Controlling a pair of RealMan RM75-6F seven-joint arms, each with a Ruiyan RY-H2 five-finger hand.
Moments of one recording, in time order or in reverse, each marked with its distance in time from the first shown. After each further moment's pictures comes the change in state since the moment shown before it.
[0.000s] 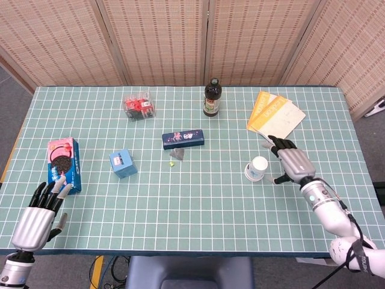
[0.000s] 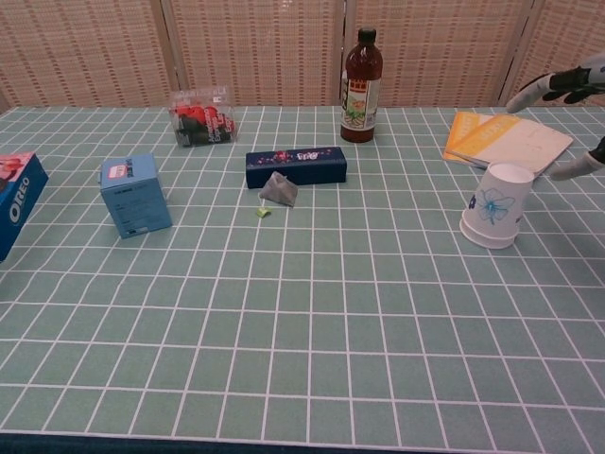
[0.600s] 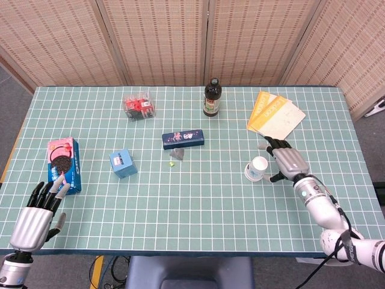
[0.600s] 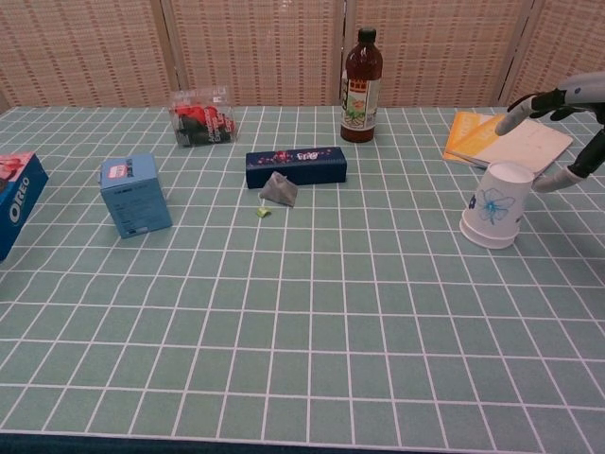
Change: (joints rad) left arm 0.004 0.004 -0.003 0.002 0.006 0.008 -0.008; right arm 0.064 -0.057 -0.039 0.070 0.082 -0.019 -0.031
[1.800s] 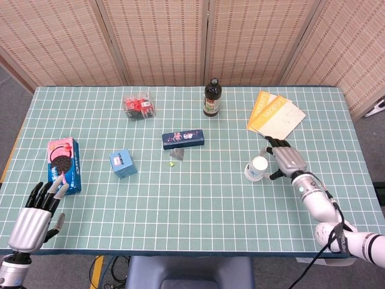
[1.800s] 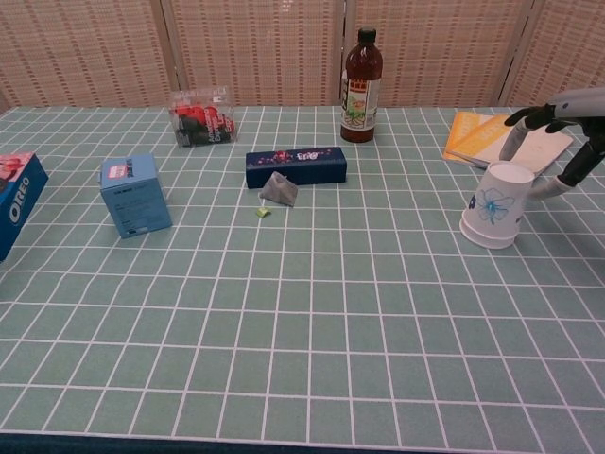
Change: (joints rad) left arm 0.007 0.009 0.000 0.000 0.013 0.013 -0.023; right arm 0.047 -0.065 -0.032 0.113 0.035 -0.036 0.033
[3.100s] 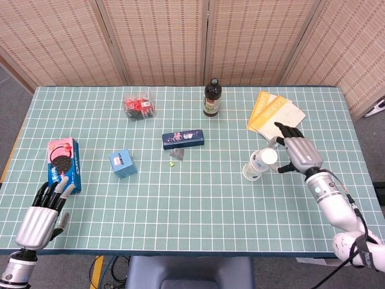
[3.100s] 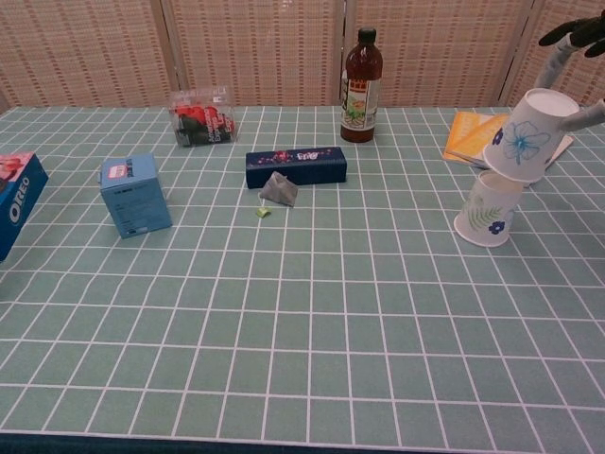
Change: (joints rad) left arm -0.015 -0.035 -0.006 0.019 -0.026 -0.048 0.061; right arm -0.068 0.212 0.052 -0.225 -0.084 0.132 0.081
